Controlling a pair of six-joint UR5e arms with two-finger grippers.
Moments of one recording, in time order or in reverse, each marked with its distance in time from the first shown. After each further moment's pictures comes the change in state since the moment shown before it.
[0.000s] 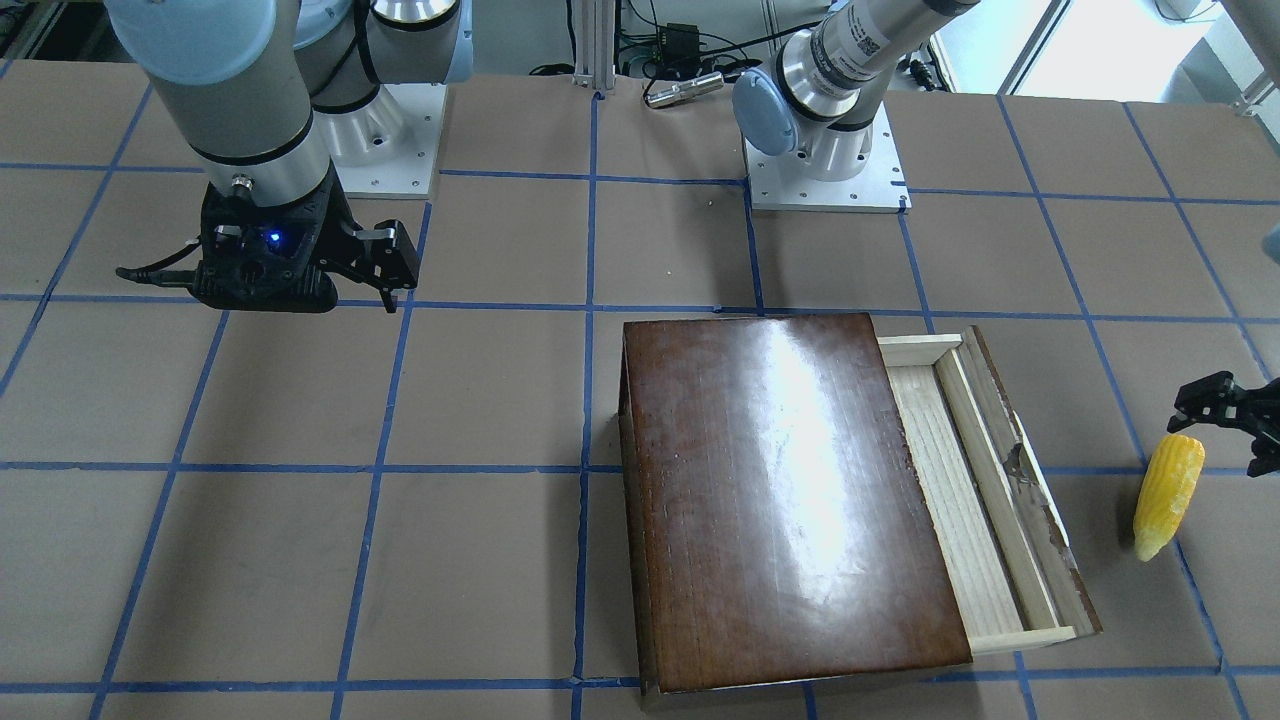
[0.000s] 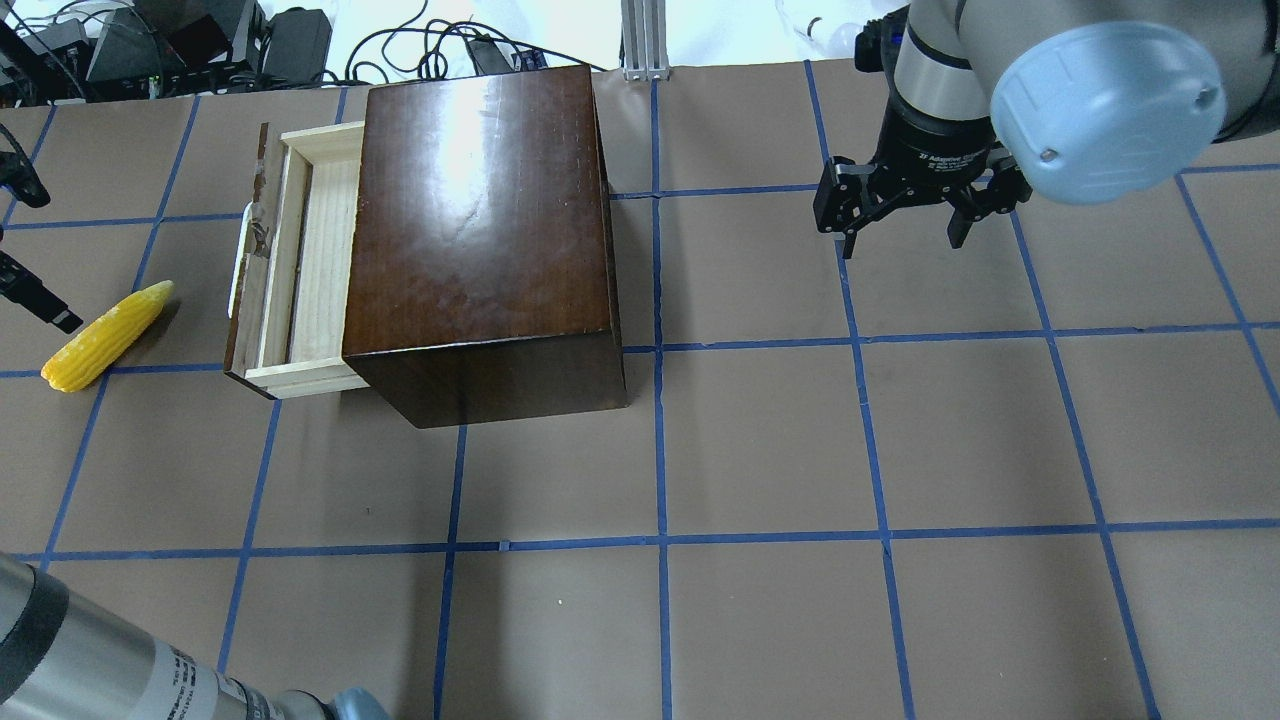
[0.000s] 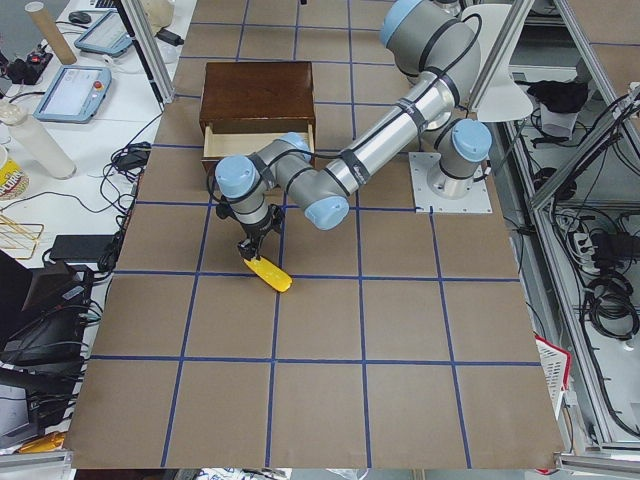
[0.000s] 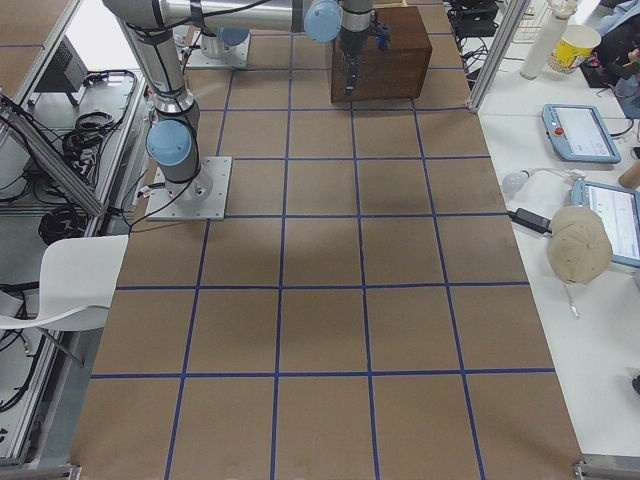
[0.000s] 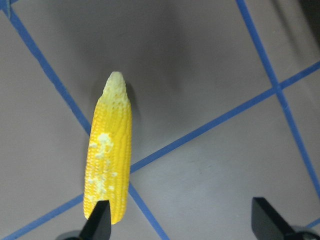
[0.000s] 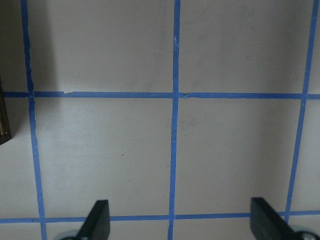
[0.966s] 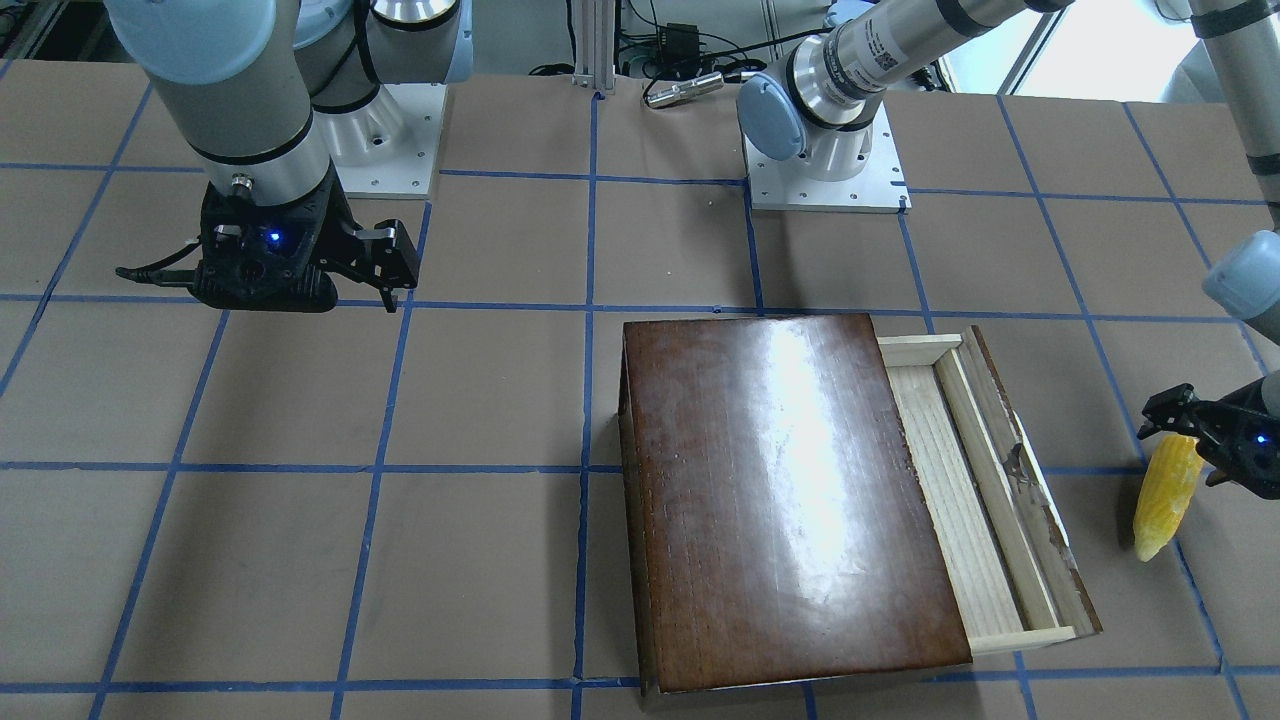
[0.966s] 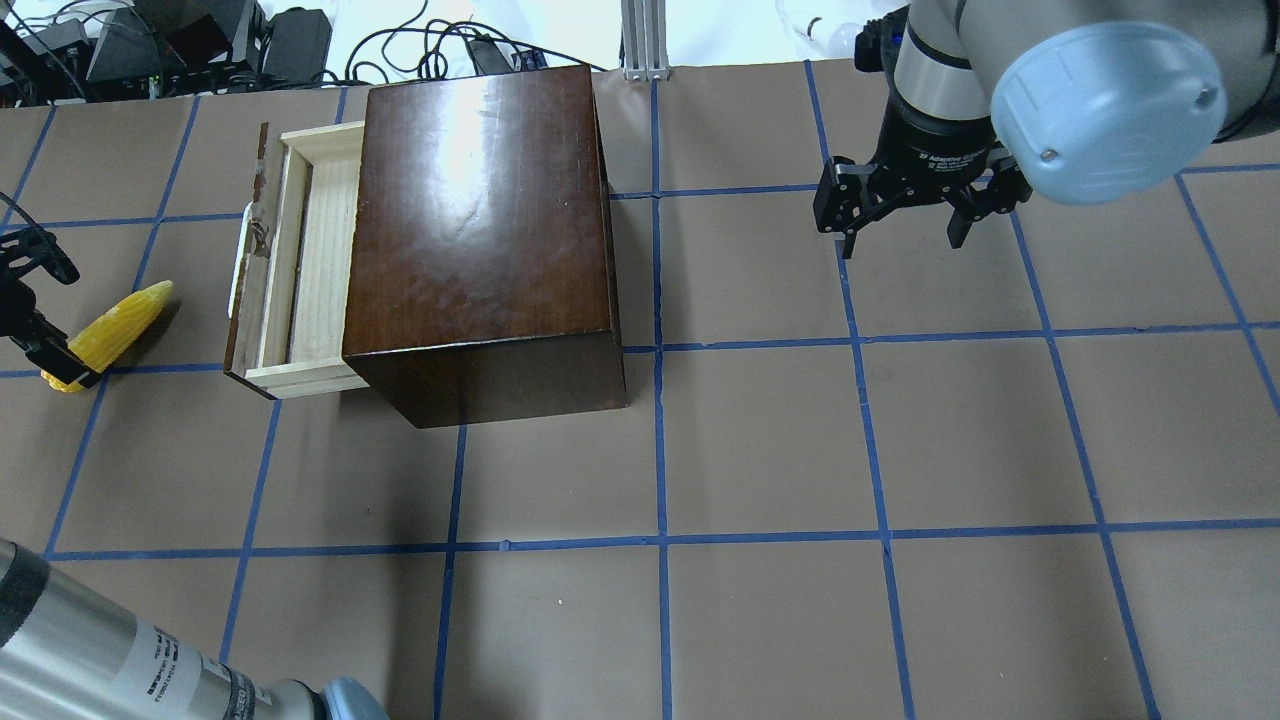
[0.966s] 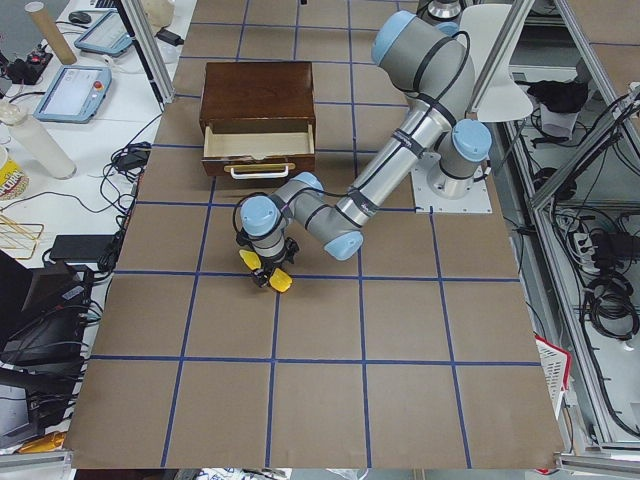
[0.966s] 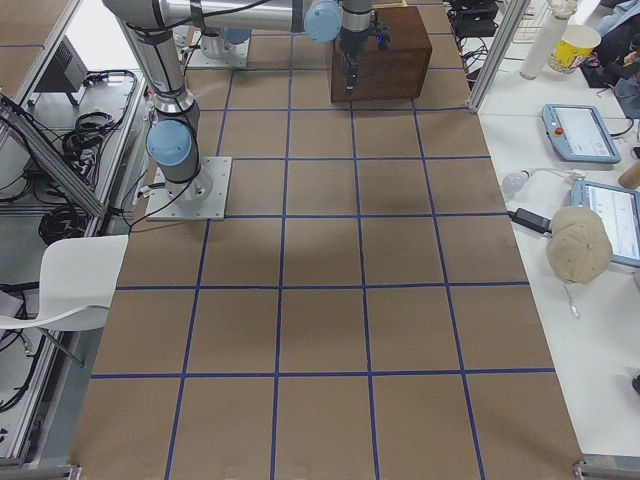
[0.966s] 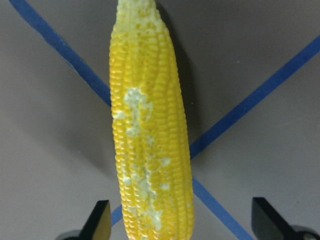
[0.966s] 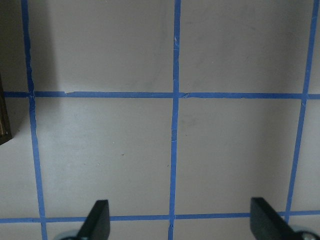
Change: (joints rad) left arm 0.055 -0.083 -0.092 0.177 -0.009 0.174; right arm 0.000 0.000 0.000 0.000 0.001 0.000
